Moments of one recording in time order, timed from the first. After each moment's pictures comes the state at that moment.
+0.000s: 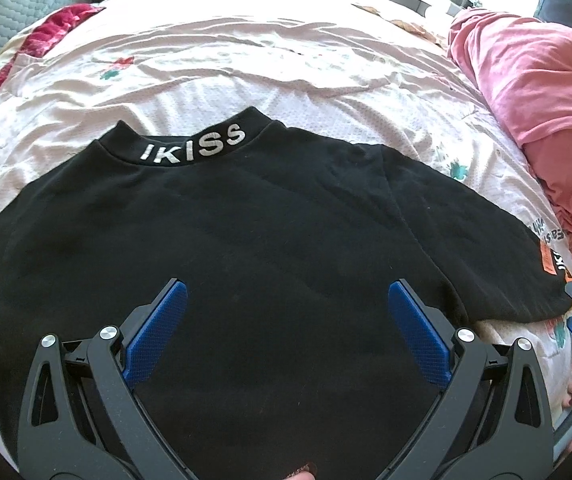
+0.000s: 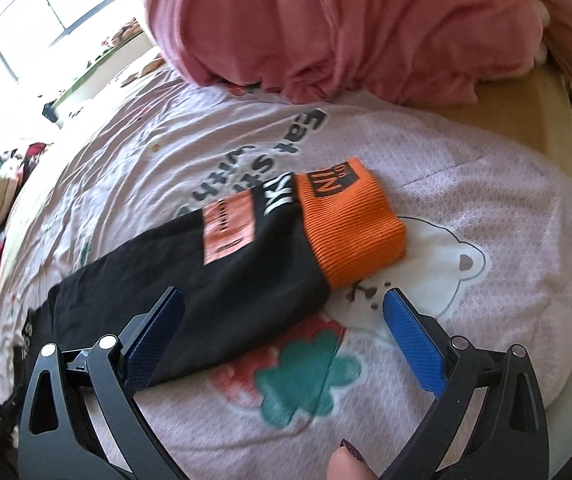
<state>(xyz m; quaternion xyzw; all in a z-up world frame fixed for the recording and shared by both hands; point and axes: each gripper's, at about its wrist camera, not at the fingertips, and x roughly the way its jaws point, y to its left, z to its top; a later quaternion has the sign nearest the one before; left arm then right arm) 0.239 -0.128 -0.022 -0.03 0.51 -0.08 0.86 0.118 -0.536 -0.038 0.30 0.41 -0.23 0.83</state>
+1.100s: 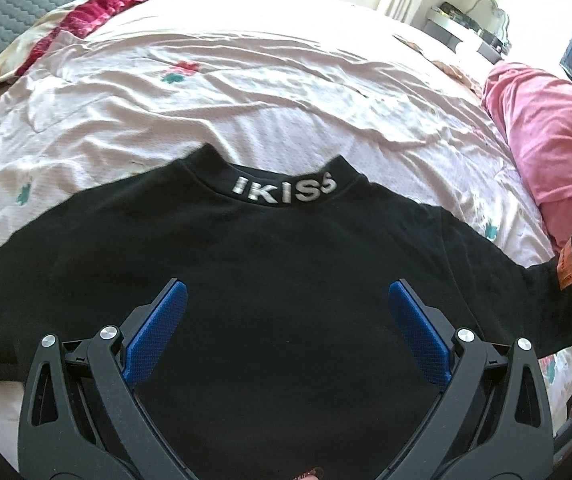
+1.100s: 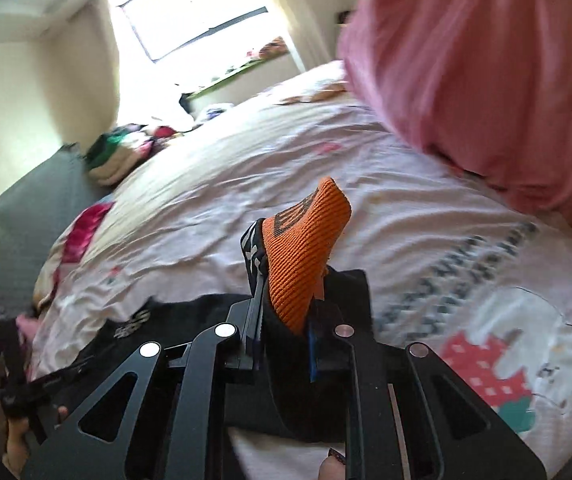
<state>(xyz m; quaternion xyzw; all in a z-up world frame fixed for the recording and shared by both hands) 0.254 -0.047 0.004 -0.09 0.48 -0.04 0.87 0.180 -0.416 0.050 0.21 0.31 0.02 0.93</state>
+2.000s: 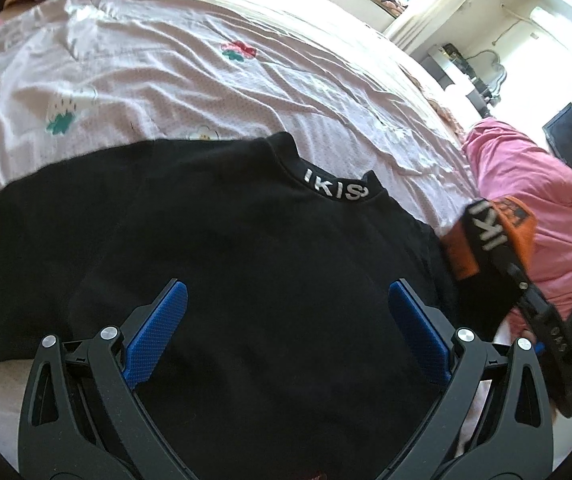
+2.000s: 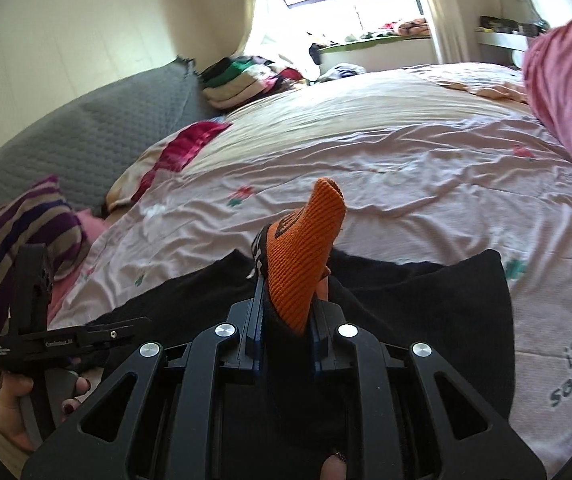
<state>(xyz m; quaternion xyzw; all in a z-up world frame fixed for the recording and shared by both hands) 0.219 0.056 -0.003 -0.23 0.48 -0.09 0.84 0.216 -0.207 0.049 0.10 0.34 0.21 0.91</state>
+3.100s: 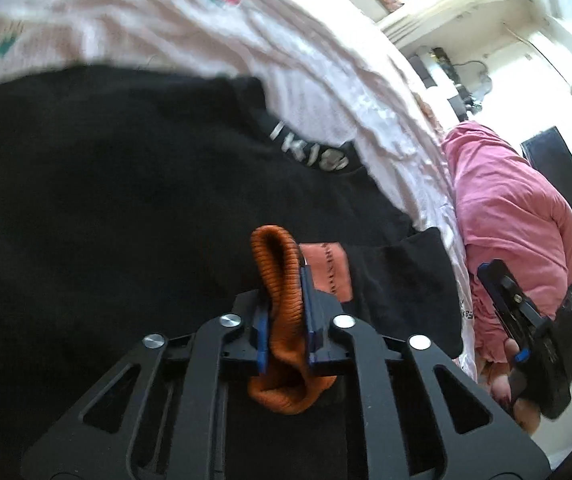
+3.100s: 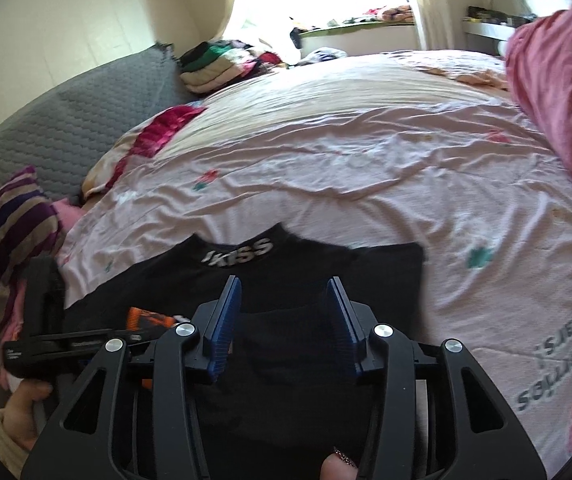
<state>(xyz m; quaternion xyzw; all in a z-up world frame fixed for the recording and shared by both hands) 0.236 0.024 -0.037 -0.29 0.49 -0.14 0.81 0.226 -0.265 0.040 0.09 0.37 0.15 0.91</state>
